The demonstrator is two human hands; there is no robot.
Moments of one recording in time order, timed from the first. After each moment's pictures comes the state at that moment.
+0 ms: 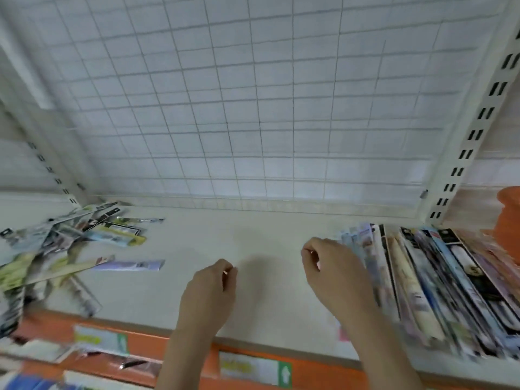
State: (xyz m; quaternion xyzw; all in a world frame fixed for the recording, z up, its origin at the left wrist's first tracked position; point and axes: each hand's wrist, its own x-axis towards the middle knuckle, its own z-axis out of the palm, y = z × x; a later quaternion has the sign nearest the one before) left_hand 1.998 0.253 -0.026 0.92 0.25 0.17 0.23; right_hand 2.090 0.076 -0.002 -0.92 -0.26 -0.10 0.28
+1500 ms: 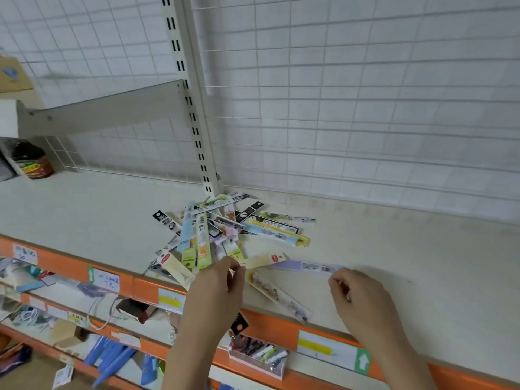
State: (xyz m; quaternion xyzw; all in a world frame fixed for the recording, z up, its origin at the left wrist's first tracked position) left_hand 1.844 0.548 -0.011 0.91 0.24 0.24 0.26; right_hand 1.959 0.353 -0.026 -0.93 -0.25 -0.01 0.26
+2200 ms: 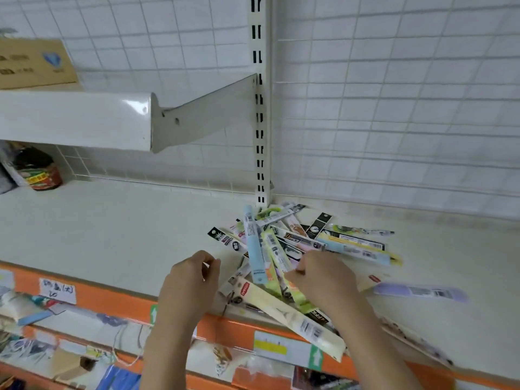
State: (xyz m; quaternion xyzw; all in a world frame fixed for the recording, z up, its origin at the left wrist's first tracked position) left_hand 1.814 0.768 -0.021 0.89 0.31 0.23 0.26; right_hand 1.928 0.594 -0.004 -0.95 -0.26 0.09 0.16
